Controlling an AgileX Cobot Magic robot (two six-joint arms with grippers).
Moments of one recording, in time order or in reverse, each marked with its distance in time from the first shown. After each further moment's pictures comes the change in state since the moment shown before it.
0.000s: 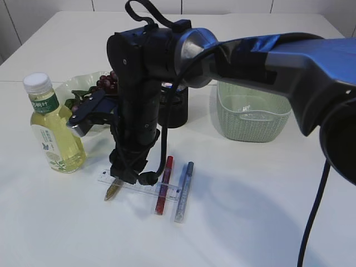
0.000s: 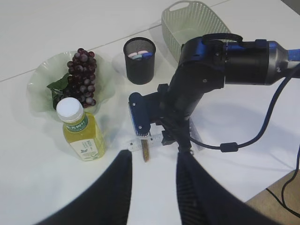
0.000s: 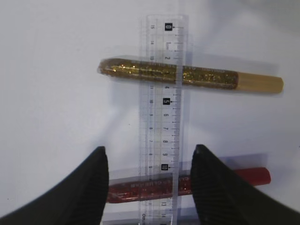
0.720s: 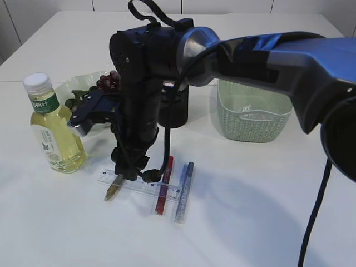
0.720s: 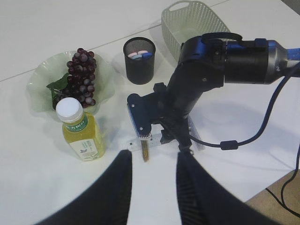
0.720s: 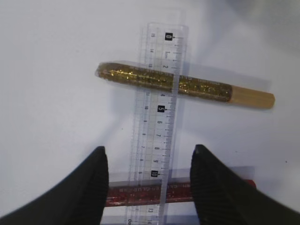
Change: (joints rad) left arm 0.000 0.000 0.000 -0.002 0.000 0.000; right arm -0.012 0.000 -0.001 0.003 -0.021 -0.084
